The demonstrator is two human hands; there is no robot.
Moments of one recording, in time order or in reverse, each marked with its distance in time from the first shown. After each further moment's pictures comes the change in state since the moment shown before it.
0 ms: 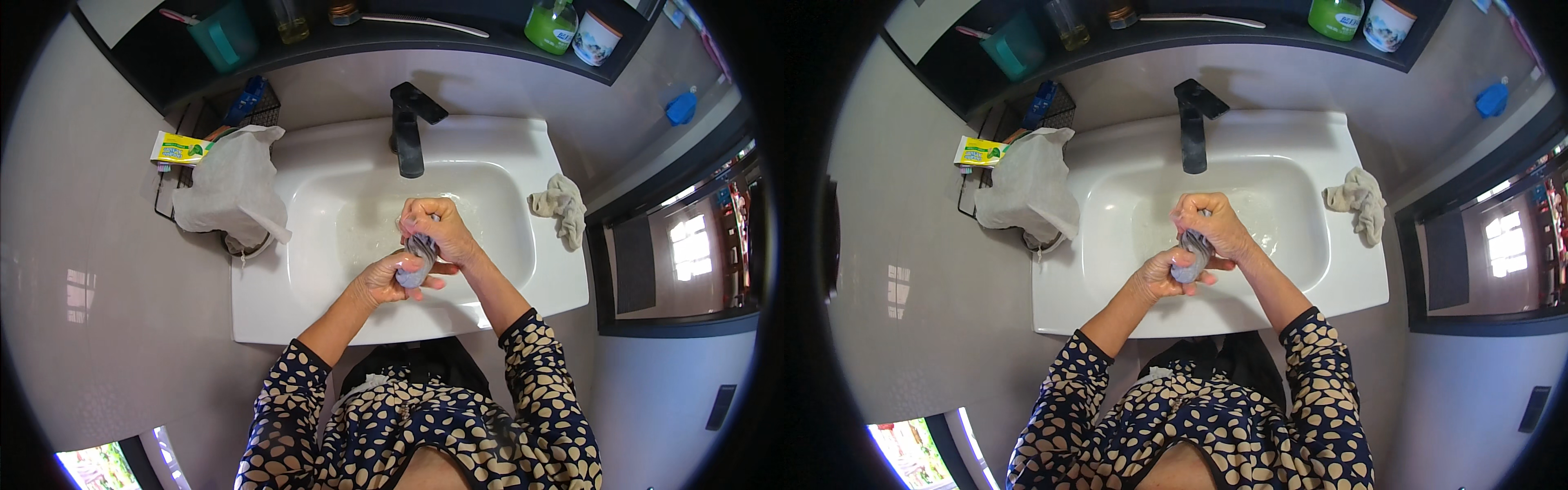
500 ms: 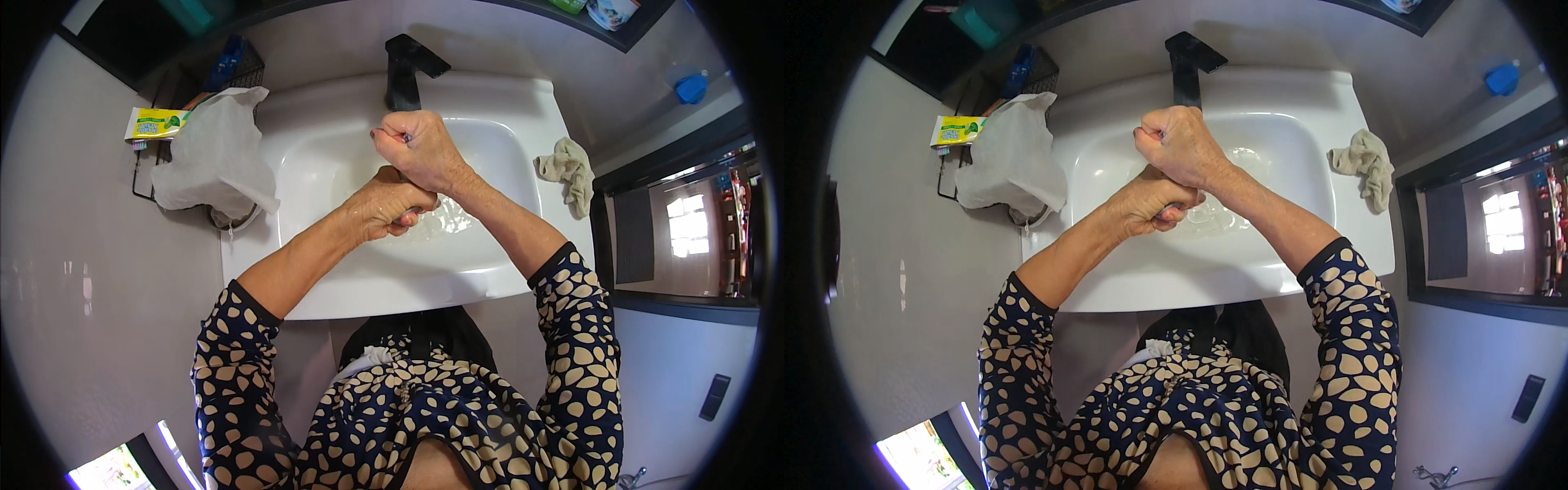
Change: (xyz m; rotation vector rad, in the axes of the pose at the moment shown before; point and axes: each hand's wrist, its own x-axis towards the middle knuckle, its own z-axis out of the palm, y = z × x) left_hand 0.006 0.061 0.075 0.692 0.489 -0.014; right_hand 0.052 -0.041 0.026 -0.849 0.168 -0.208
